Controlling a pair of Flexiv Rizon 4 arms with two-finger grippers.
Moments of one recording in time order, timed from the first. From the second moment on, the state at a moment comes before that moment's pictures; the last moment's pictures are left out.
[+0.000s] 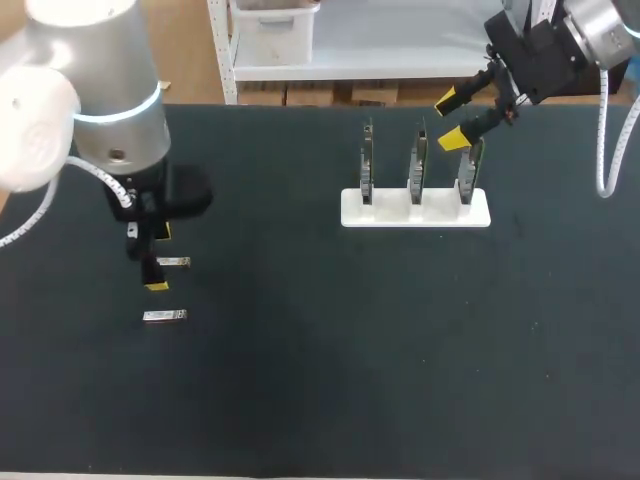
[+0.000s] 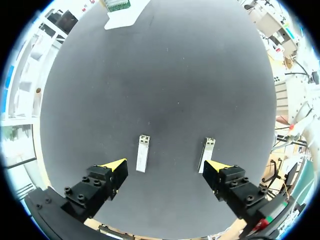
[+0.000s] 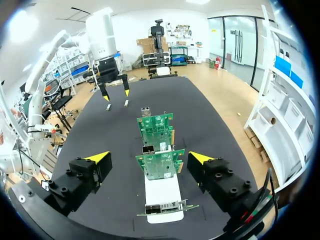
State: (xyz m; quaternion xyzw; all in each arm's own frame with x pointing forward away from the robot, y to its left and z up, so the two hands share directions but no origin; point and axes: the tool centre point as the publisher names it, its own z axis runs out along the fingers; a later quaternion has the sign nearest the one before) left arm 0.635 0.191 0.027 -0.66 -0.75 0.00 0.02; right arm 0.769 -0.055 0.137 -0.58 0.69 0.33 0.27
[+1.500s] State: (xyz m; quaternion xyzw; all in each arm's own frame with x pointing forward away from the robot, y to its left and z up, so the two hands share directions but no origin) left arm 0.653 0.202 -0.018 -0.67 -0.74 0.02 0.01; right arm 0.769 -0.055 0.137 -0.58 0.69 0.33 0.27
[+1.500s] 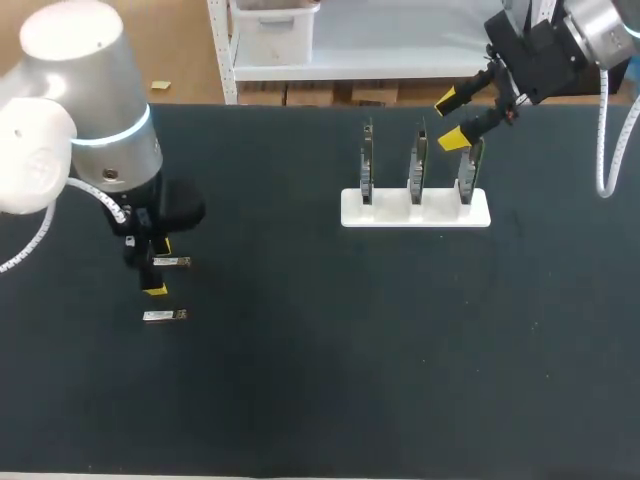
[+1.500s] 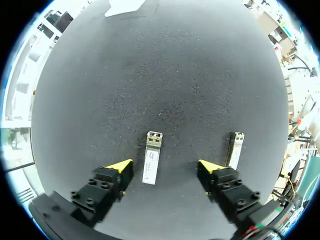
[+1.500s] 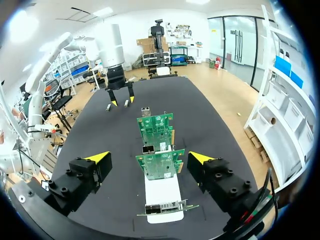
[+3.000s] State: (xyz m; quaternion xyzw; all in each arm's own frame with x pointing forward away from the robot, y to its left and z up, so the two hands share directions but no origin) left arm 0.759 0.125 0.079 -0.58 -0.77 0.15 -0.21; right arm 0.769 -0.055 0.137 -0.58 0.69 0.33 0.27
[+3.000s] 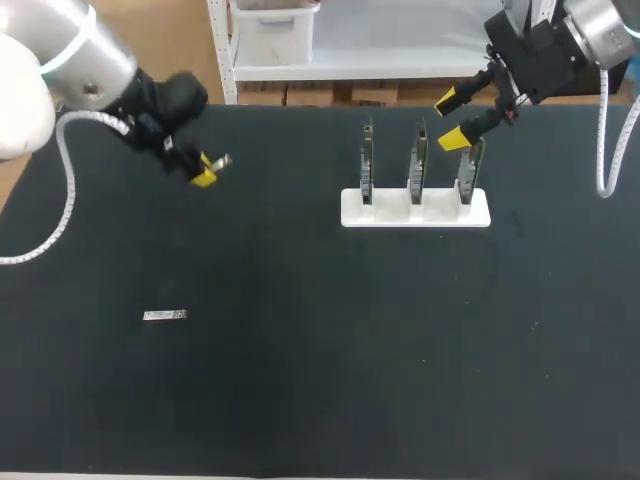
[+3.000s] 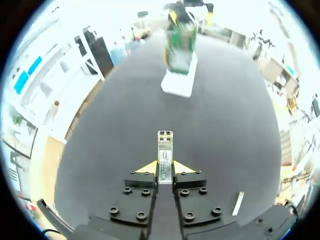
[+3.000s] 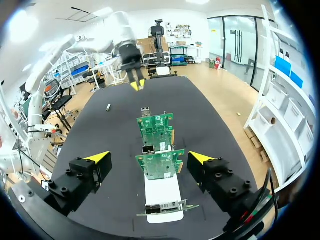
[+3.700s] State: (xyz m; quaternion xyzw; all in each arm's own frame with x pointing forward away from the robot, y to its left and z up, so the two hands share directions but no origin) left arm 0.821 -0.025 0.196 -0.59 -0.62 0.30 -0.42; right arm 0.769 -0.055 0.137 -0.58 0.69 0.33 0.27
